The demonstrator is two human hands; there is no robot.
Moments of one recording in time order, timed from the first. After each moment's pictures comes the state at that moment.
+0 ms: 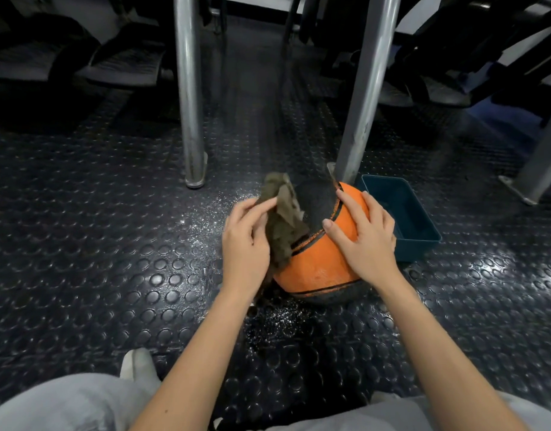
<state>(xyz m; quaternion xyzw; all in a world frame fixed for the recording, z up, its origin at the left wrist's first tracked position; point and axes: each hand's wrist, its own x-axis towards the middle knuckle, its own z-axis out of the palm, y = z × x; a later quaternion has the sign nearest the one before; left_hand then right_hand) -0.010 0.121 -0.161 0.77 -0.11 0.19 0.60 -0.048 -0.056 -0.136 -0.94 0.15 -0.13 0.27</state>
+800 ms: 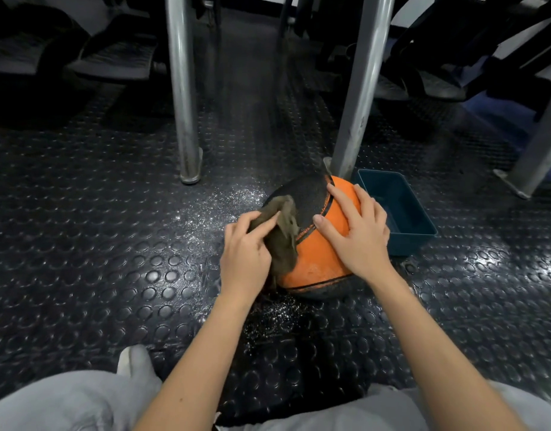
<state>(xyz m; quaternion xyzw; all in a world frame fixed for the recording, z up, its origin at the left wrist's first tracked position) -0.011 0.118 -0.197 0.87 -0.11 0.13 0.46 -0.047 -0.053 -0.138 -0.95 0.14 -0.13 0.24</state>
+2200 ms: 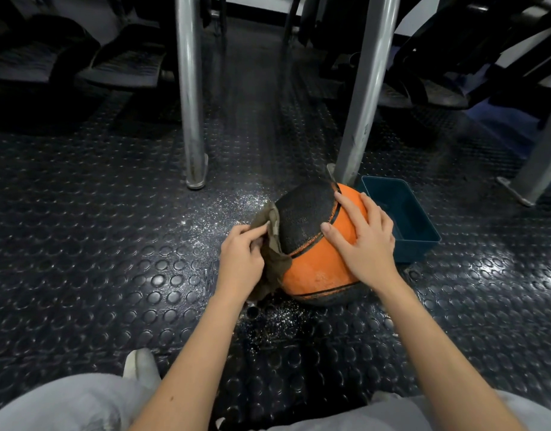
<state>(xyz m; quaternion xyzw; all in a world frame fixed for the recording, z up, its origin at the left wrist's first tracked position) -0.004 0.130 -0.184 0.85 -0.08 0.06 0.51 -0.048 -0.055 -0.140 -0.95 0.14 -0.13 0.25</state>
